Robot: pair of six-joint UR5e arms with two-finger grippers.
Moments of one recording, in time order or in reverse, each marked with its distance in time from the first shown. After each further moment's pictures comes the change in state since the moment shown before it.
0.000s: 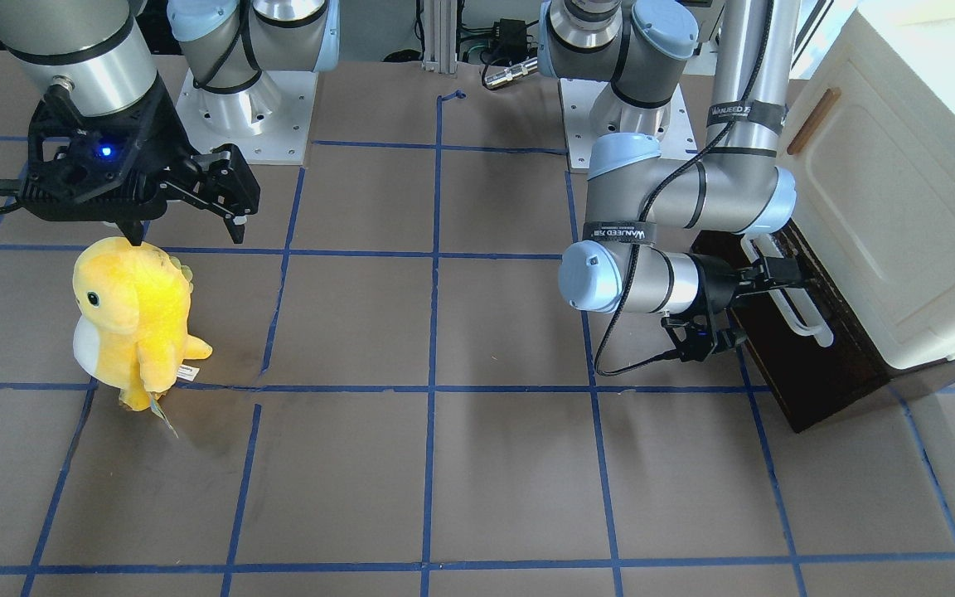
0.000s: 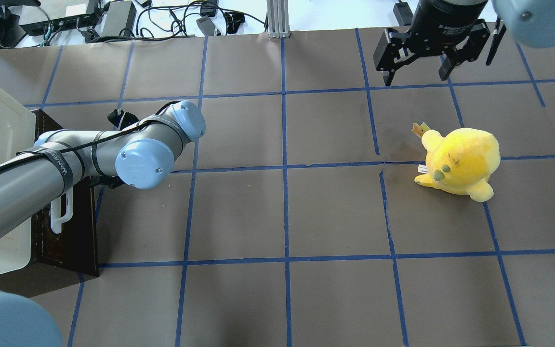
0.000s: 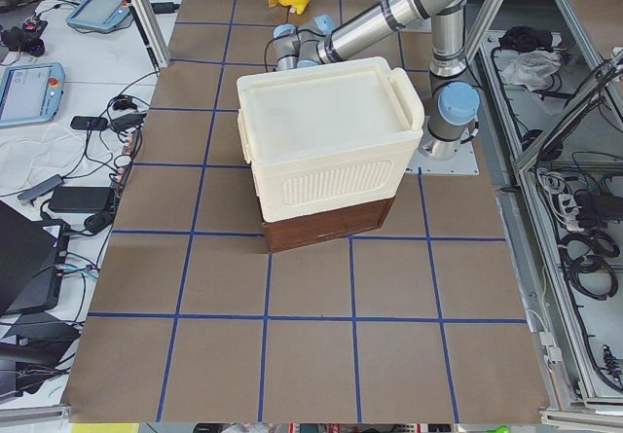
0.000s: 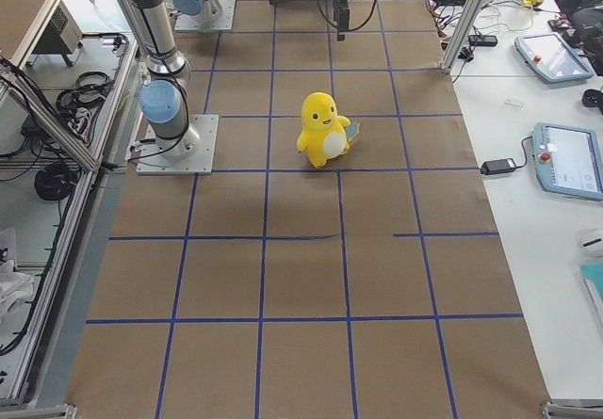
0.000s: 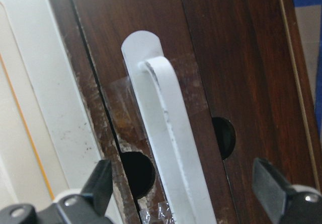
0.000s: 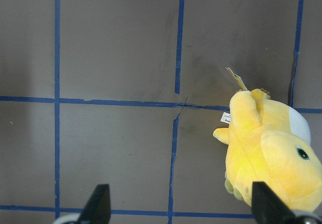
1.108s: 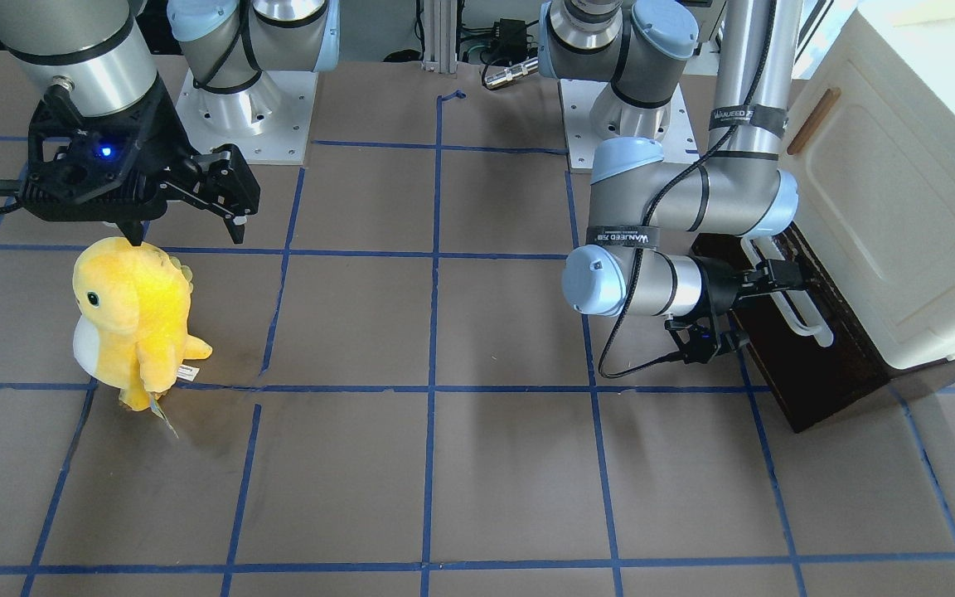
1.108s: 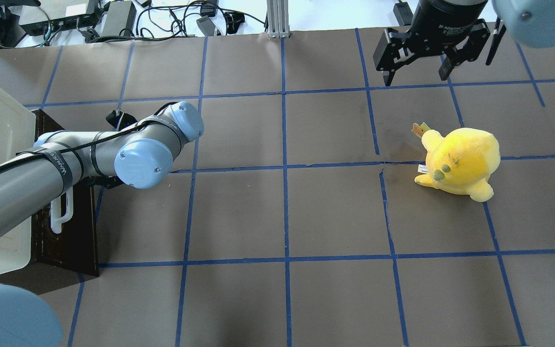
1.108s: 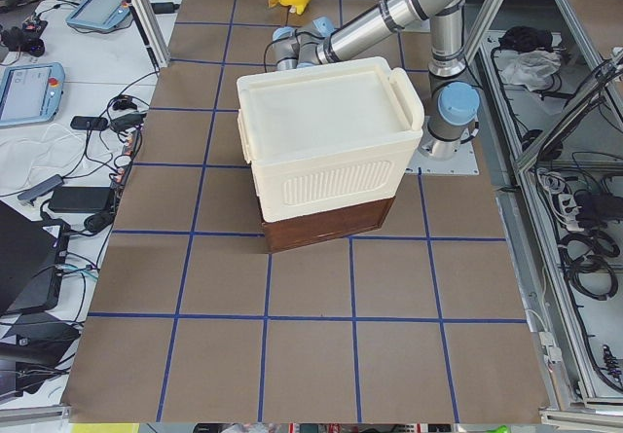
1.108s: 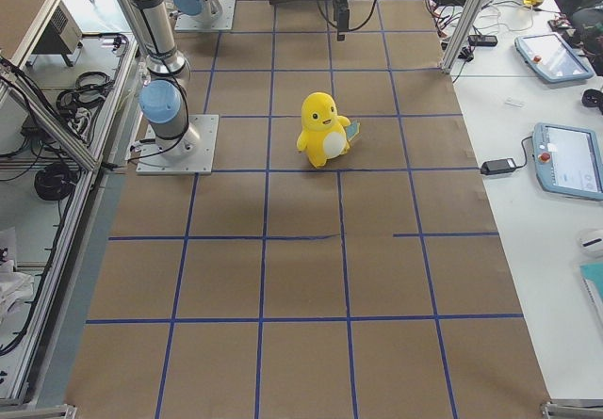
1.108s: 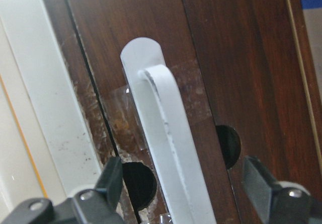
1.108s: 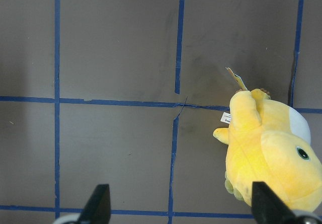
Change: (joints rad) left arm 0.010 -0.008 -0.002 0.003 0.003 -0.002; right arm 0.000 0.000 0.000 0.000 0.000 0.000
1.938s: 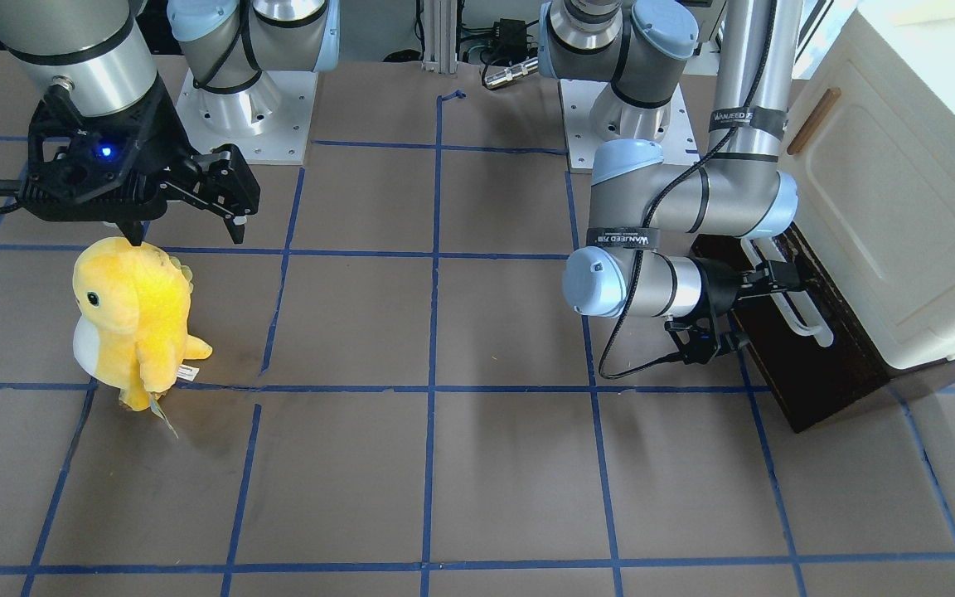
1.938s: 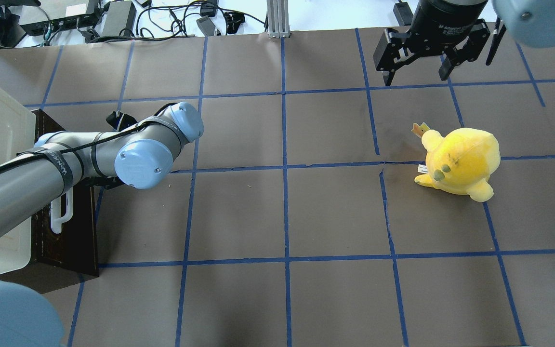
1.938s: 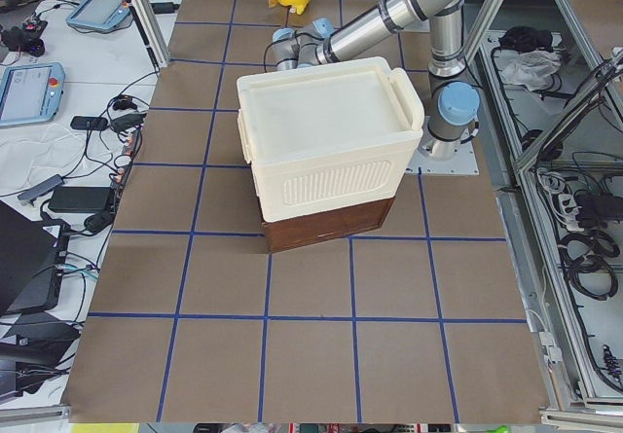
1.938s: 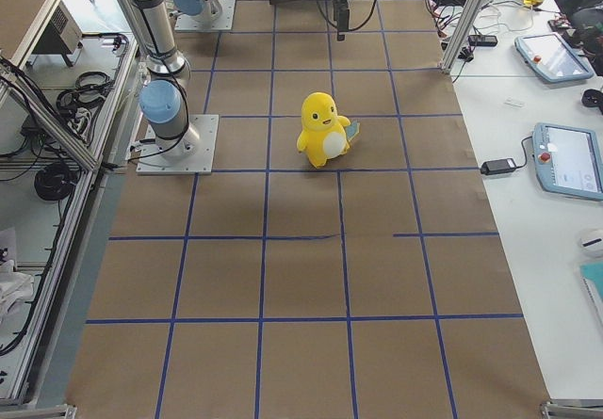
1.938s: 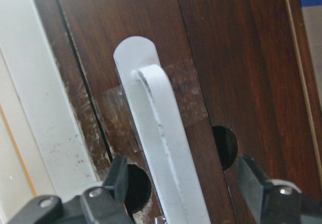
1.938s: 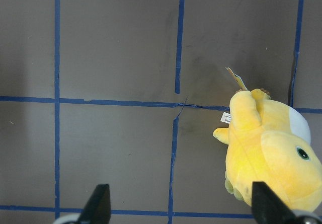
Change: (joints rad) left arm 0.001 -0.004 -0.002 0.002 -0.004 -0.002; right arm 0.000 0.000 0.000 0.000 0.000 0.000
